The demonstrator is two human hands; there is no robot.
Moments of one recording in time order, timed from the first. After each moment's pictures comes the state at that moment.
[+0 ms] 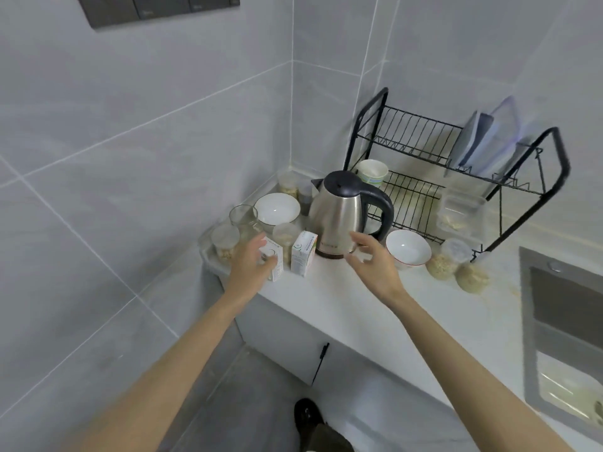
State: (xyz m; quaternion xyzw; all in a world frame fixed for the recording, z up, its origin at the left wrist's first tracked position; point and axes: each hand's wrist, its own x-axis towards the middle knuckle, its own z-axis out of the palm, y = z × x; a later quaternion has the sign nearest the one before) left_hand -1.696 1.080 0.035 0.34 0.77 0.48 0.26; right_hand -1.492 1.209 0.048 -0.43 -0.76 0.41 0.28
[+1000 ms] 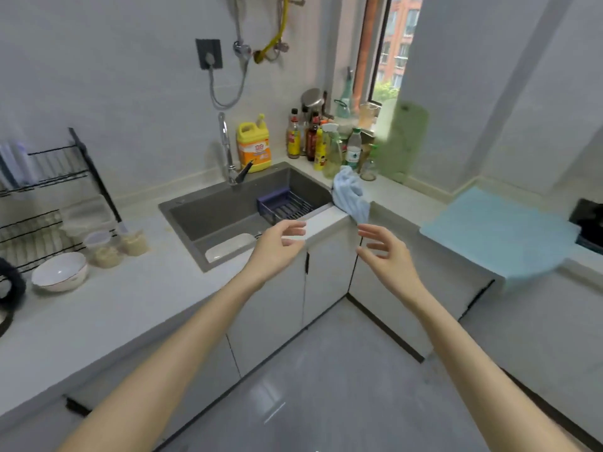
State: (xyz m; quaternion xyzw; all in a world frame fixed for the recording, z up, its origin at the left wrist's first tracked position) left_hand -1.164 0.939 0.157 0.78 0.31 0.25 0.48; right_hand -1.004 0.788 0.146 -0.74 -0.41 0.14 0.52
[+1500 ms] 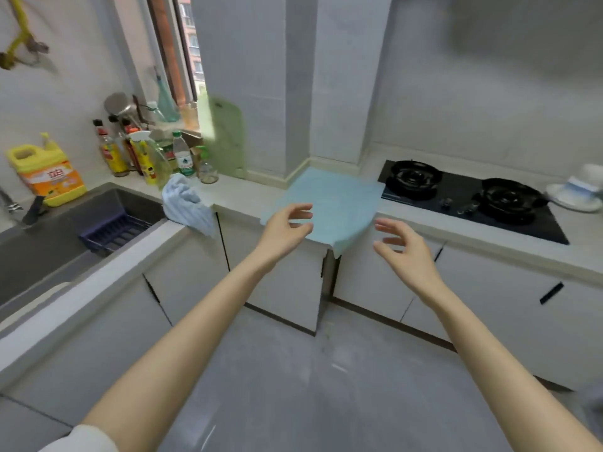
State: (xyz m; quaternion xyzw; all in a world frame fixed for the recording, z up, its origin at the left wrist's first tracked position) left_hand -0.865 0.688 0.182 0.82 0.12 0.16 0.54; right_hand -0.796 0.468 0.162 -0.82 -0.24 0.00 0.52
